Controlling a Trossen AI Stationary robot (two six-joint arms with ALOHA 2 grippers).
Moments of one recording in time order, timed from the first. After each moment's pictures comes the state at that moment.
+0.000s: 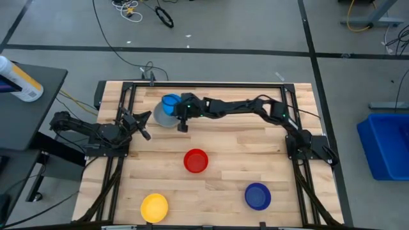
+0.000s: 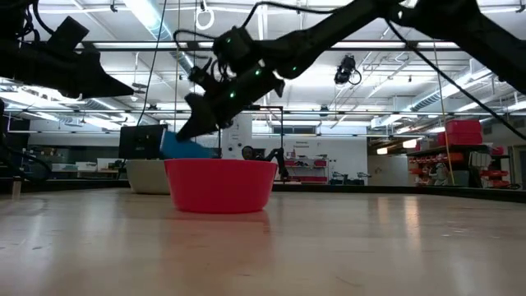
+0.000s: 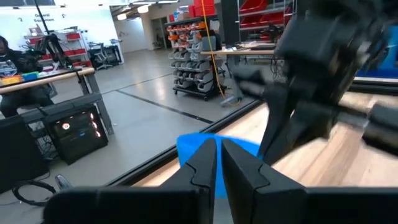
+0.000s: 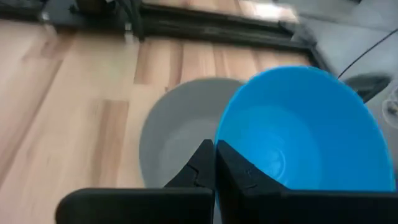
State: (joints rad) left arm -0.31 0.10 0.05 0.01 -1.14 0.05; right arm -0.21 2.31 1.82 -0.07 -0.04 -0.23
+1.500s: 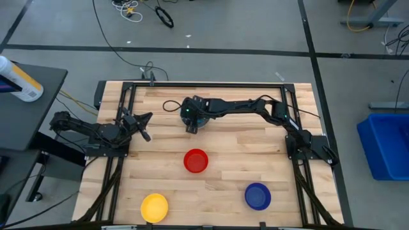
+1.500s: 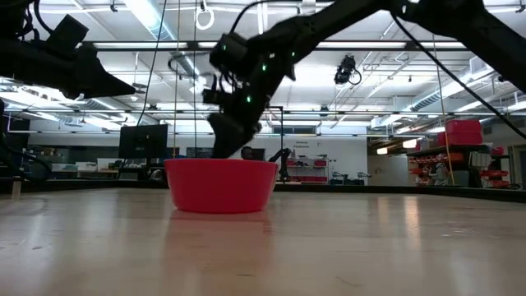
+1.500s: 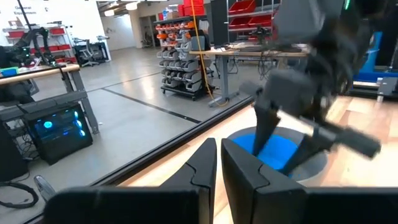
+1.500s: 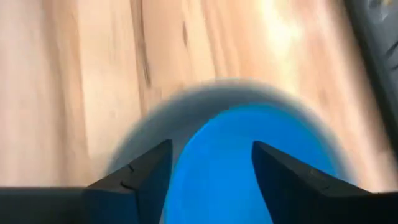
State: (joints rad) left arm -0.31 0.10 0.05 0.00 -1.08 0.01; right arm -0.18 2.28 1.87 -0.53 0.16 -0.14
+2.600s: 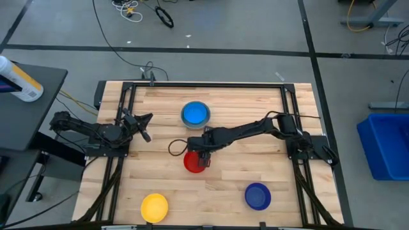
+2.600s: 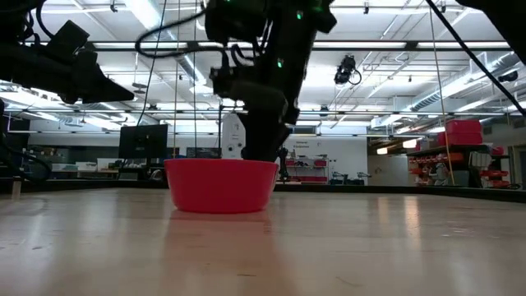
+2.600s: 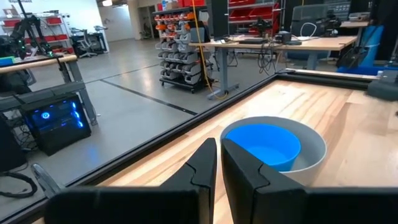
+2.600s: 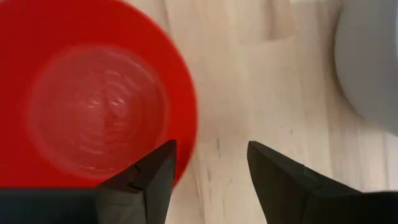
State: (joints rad) left arm -0.31 0.10 0.05 -0.07 -1.08 -0.06; right arm 0.12 2.19 1.75 -0.85 0.18 0.24
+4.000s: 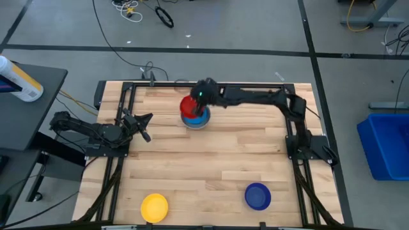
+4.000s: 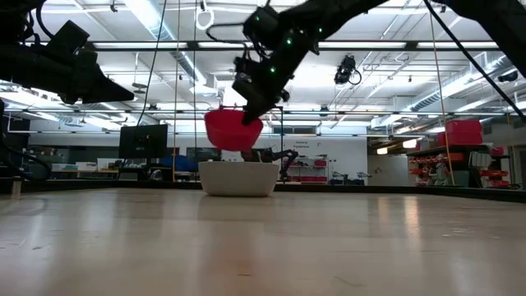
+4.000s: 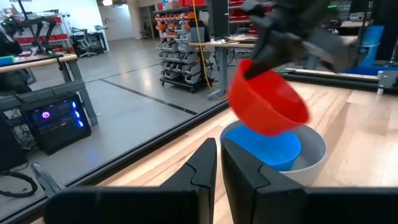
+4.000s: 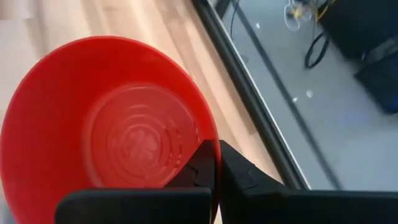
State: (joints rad) left arm -0.31 0.10 0.05 -0.08 -1.08 -0.06; right arm -0.27 2.04 1.72 -0.47 0.30 -0.10
